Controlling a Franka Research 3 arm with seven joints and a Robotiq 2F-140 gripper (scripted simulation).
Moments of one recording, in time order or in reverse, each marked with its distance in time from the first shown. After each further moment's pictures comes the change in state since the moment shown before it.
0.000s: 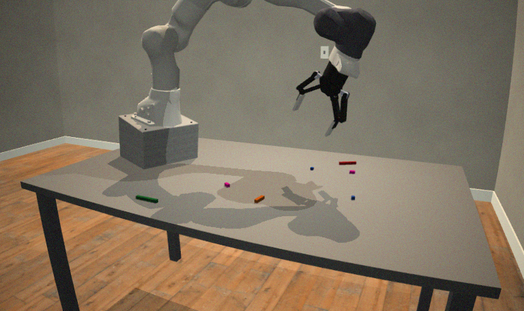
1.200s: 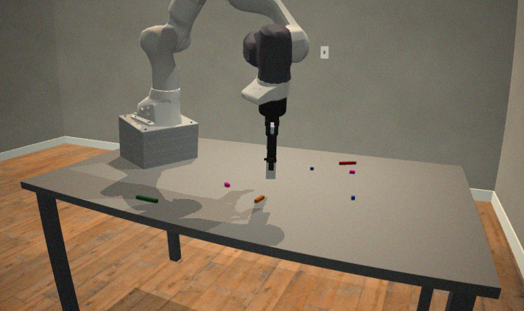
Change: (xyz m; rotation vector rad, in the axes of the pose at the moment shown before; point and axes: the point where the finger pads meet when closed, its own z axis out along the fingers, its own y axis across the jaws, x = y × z) arm 0.231 -0.034 0.065 0.190 -0.292 0.854
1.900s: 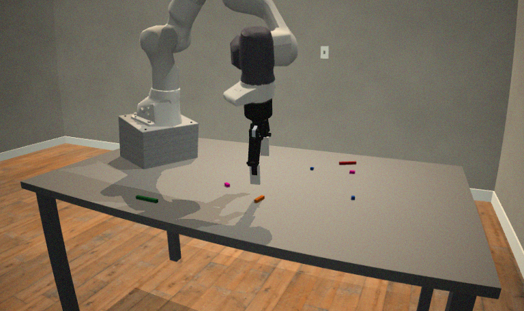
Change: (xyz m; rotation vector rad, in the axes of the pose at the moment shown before) arm 0.030 -0.029 0.001 0.050 -0.049 0.165
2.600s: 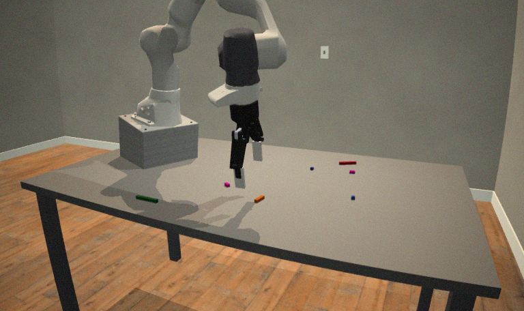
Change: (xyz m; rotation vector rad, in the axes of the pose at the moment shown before) arm 0.026 -0.027 0.000 0.037 -0.039 0.137
